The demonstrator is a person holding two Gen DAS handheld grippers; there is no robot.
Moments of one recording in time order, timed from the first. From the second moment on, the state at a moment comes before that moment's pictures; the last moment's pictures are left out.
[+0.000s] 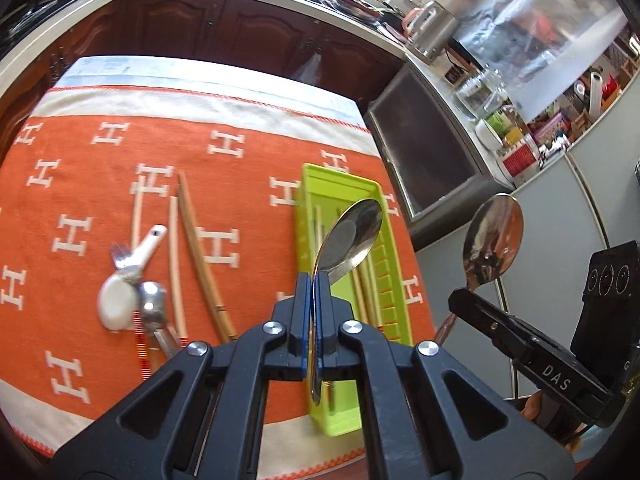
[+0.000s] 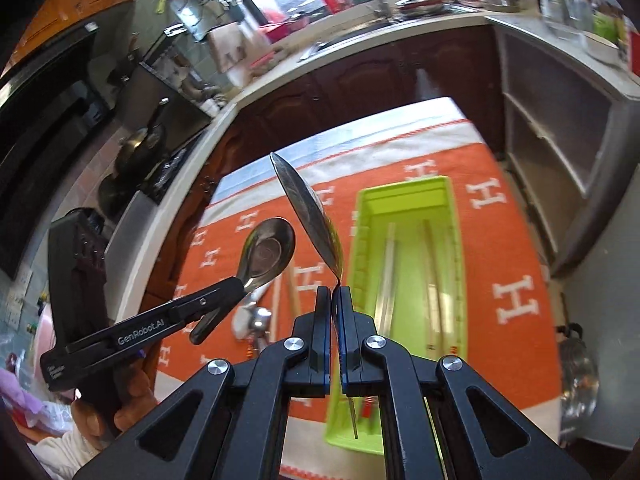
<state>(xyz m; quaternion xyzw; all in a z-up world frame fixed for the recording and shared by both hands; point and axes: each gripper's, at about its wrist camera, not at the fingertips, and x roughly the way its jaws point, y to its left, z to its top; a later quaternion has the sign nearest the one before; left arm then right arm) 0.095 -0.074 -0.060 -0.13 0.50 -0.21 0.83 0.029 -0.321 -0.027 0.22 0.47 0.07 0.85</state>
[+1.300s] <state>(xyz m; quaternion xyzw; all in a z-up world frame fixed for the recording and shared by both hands) 0.099 -0.083 -0.107 -0.02 0.55 -0.18 0.82 0.040 -0.332 -0.138 0.22 0.55 0.00 0.80</state>
